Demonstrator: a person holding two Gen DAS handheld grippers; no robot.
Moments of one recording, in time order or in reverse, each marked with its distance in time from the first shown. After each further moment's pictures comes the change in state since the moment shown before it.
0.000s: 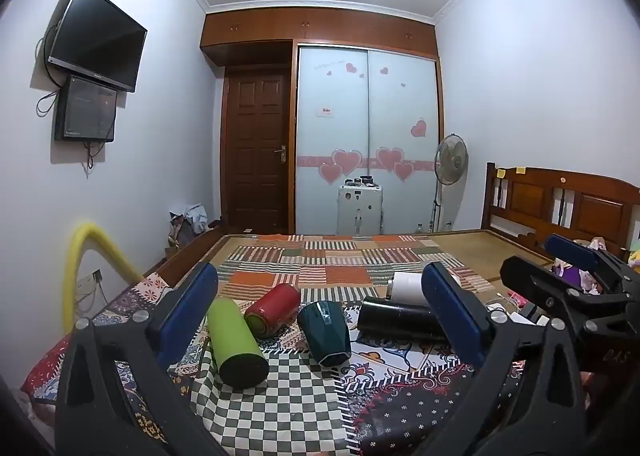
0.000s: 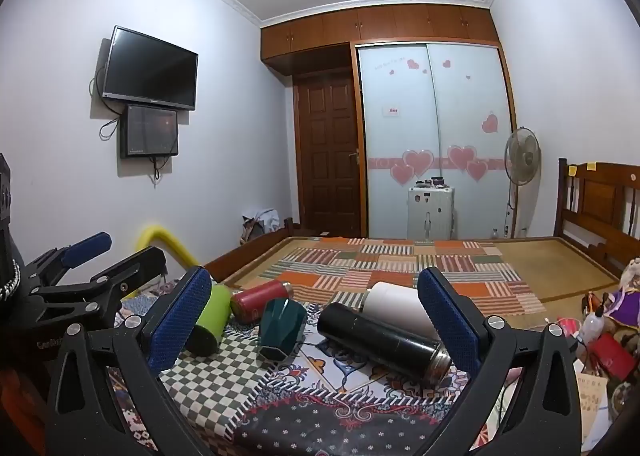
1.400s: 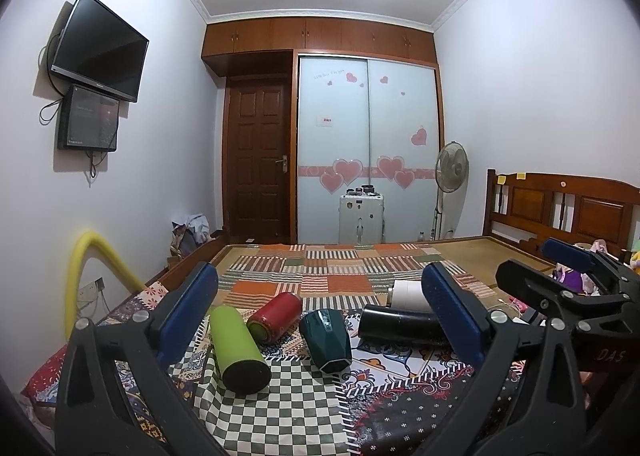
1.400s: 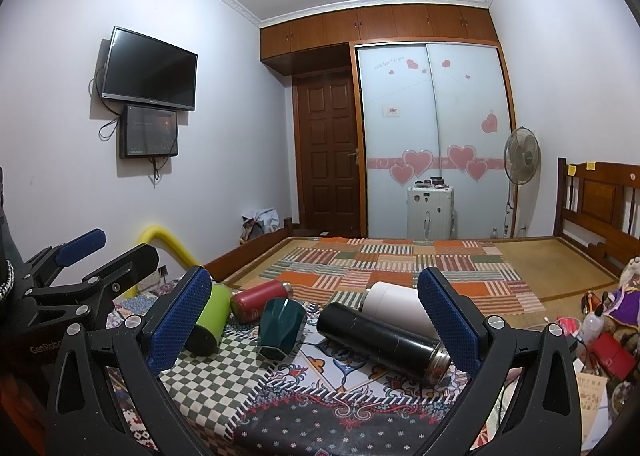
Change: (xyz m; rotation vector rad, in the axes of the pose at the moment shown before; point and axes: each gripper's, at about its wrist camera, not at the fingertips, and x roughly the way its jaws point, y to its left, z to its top) left arm -0.009 -0.002 -0.001 0.004 -0.049 0.003; right arm -0.003 0.002 -0.001 -0.001 -0.002 -0.001
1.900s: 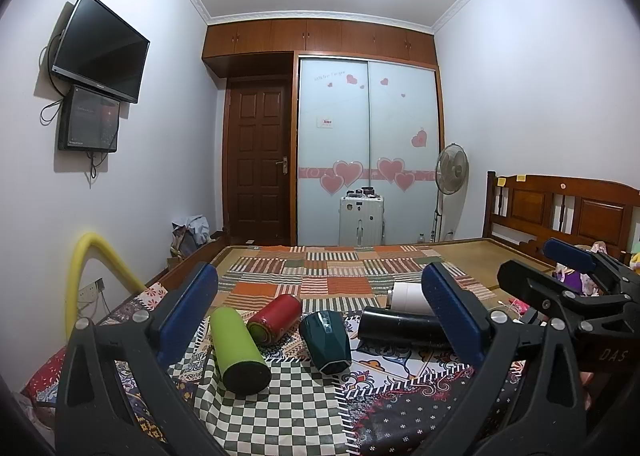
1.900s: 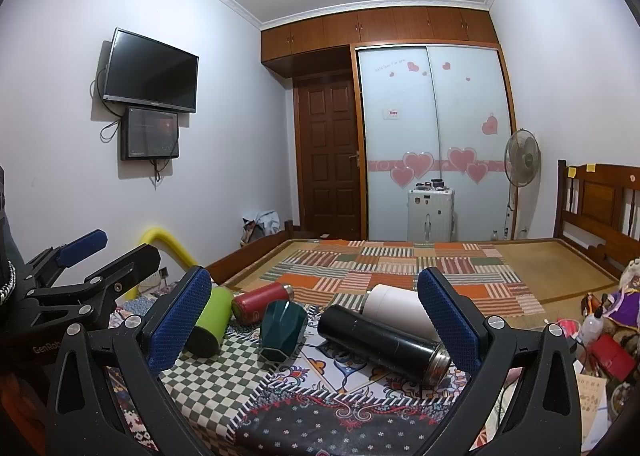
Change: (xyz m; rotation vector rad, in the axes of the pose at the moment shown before) left arm -0.002 0.000 0.002 0.000 -0.004 0.002; right arm -0.004 0.000 0.003 0.001 -0.006 0.001
